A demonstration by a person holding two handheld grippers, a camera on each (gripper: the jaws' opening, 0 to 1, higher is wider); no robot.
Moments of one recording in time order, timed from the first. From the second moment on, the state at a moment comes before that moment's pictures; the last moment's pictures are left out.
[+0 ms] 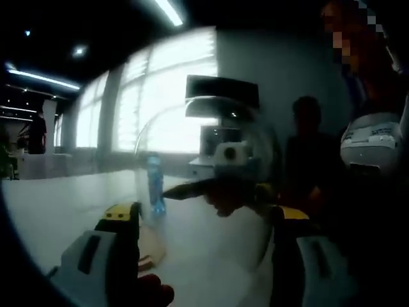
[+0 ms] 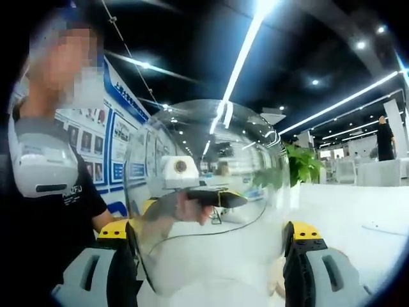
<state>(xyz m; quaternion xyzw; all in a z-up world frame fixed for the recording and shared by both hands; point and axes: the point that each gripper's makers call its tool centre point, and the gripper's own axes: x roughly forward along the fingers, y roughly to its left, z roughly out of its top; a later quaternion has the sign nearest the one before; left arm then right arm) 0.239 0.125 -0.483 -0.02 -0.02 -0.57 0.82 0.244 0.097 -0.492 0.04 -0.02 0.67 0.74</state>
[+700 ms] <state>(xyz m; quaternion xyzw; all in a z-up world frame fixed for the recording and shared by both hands) 0.225 0.153 -0.486 -0.05 -0.03 -0.55 0.83 0.237 0.073 -0.500 0.02 -0.03 0.63 0.77</state>
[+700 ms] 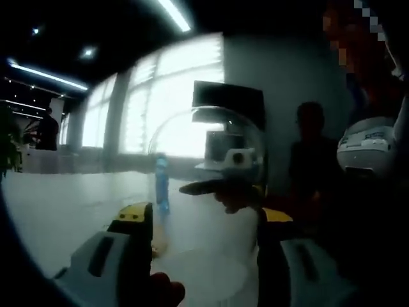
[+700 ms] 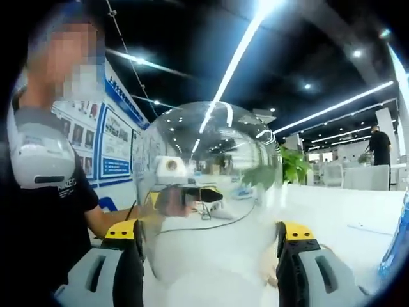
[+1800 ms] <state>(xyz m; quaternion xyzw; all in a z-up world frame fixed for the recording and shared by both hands) 0.217 0.197 -0.508 -0.02 -0.05 -0.45 0.89 0.219 0.015 -0.523 -0.02 -0.06 0.52 0.85</state>
